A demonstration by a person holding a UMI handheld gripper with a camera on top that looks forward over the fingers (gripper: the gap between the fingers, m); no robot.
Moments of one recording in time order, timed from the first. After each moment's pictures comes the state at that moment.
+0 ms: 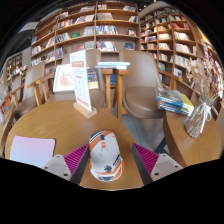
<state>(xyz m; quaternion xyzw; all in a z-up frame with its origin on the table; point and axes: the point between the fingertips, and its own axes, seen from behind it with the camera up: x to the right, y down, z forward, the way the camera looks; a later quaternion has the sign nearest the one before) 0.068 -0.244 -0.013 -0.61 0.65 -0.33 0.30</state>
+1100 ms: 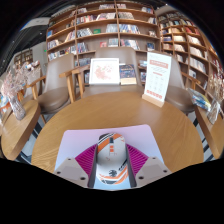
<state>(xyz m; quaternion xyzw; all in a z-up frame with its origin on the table) 0.002 0.028 -0.007 -0.65 0.62 -0.28 0.33</state>
